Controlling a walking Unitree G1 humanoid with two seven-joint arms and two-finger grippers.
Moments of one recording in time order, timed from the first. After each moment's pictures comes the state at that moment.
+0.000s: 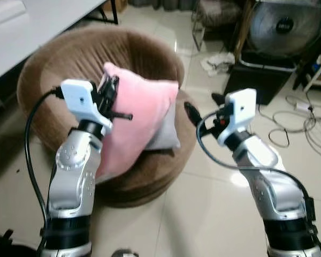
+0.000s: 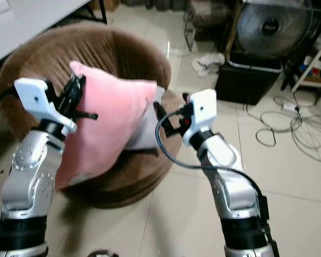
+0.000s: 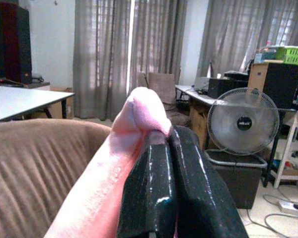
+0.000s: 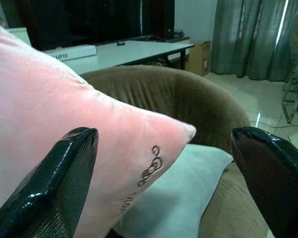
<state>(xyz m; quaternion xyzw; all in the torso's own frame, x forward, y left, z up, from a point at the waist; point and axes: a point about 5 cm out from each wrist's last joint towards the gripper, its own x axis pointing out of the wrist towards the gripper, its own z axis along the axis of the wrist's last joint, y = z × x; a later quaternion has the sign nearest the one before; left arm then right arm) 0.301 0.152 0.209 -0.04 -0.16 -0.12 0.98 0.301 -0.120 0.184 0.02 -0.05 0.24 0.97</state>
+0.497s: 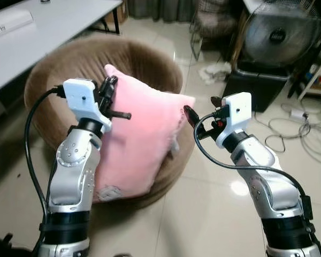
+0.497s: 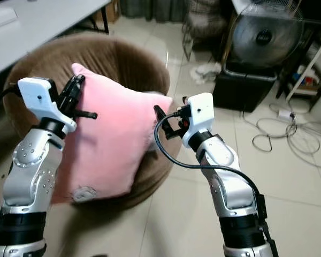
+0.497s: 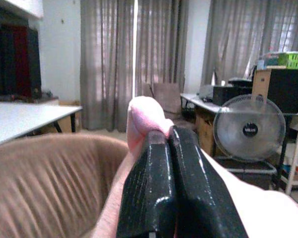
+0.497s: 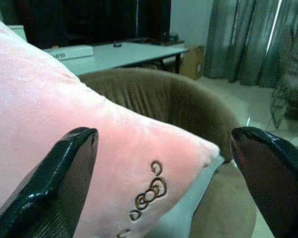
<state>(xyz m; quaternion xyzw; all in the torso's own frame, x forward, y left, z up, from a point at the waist) 0.307 0.159 0.209 -0.01 -0.16 -0.10 0.98 0.304 -0.120 0.179 0.01 -0.04 0.23 0.97</state>
